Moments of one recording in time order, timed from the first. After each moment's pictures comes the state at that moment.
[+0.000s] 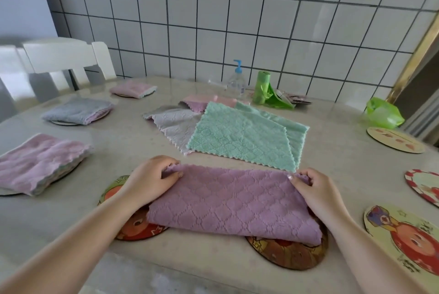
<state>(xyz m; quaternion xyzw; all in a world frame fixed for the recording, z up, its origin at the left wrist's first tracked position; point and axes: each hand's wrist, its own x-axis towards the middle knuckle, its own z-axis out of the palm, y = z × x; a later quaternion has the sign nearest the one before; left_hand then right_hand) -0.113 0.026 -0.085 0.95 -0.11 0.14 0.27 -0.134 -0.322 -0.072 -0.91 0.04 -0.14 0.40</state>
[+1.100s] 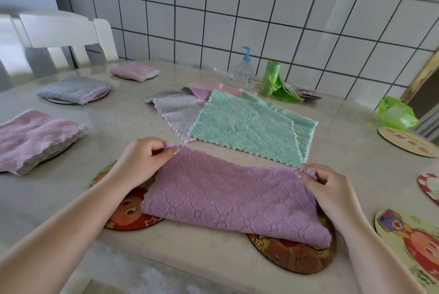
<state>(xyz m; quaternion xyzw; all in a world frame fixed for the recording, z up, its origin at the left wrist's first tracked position) -0.110 0.027 -0.086 0.91 -0.05 0.17 0.37 -0.127 -0.330 -0.079 -0.87 0.00 -0.16 0.46</state>
